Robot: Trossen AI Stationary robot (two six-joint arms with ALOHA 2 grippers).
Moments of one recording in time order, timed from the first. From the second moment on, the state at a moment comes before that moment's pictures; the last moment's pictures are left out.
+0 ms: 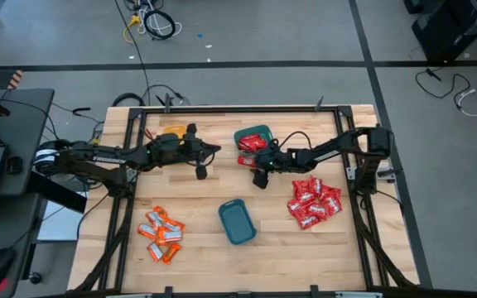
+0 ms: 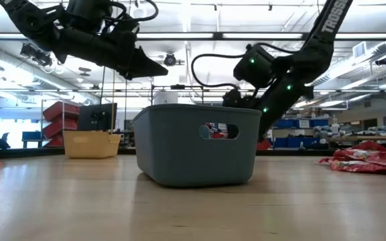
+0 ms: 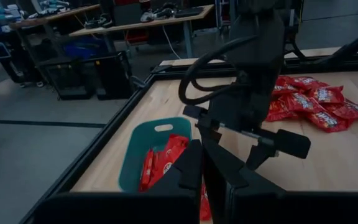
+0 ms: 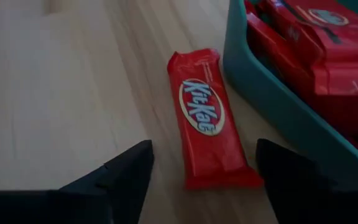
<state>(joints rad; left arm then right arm) 0.23 1.20 0.49 0.54 -0.08 0.15 -0.19 1.84 0.75 0.30 0.18 0.14</state>
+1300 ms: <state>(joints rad) 0.23 1.20 0.49 0.55 -0.08 0.15 -0.40 1.59 0.89 -0.03 0.11 -0.18</state>
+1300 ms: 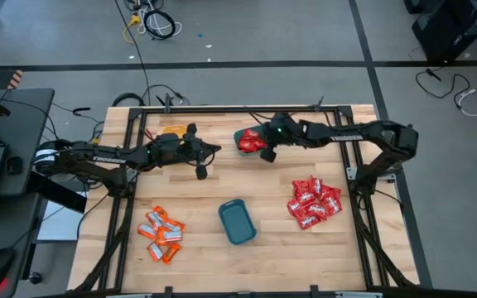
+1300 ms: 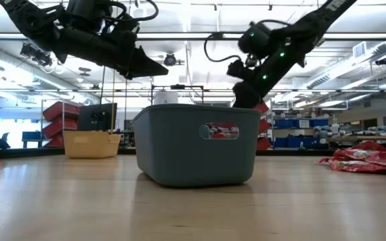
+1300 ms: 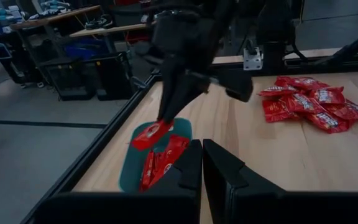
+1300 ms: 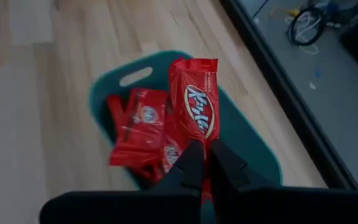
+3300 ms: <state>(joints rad) 0.23 1.20 0.49 0.31 -0.10 -0.02 -0.50 1.71 1.11 -0.64 0.06 0.00</state>
